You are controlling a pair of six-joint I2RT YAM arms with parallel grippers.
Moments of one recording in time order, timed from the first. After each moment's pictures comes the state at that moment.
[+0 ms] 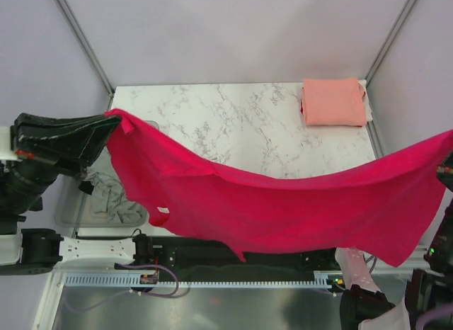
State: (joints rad) left arm -1.35 0.77 1.80 -0.43 -0.24 0.00; right arm -0.30 0.82 2.21 -1.00 0.25 0.59
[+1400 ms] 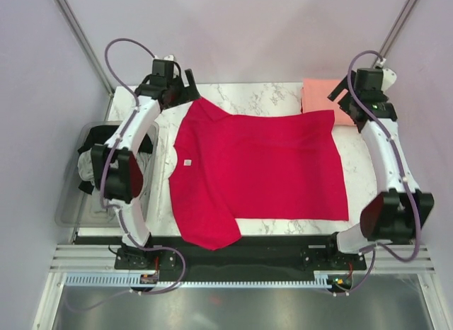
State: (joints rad) left arm -0.19 2.01 1.88 -0.60 0.03 -0.41; right arm -0.06 1.59 1.55 -0.58 0.26 0.58
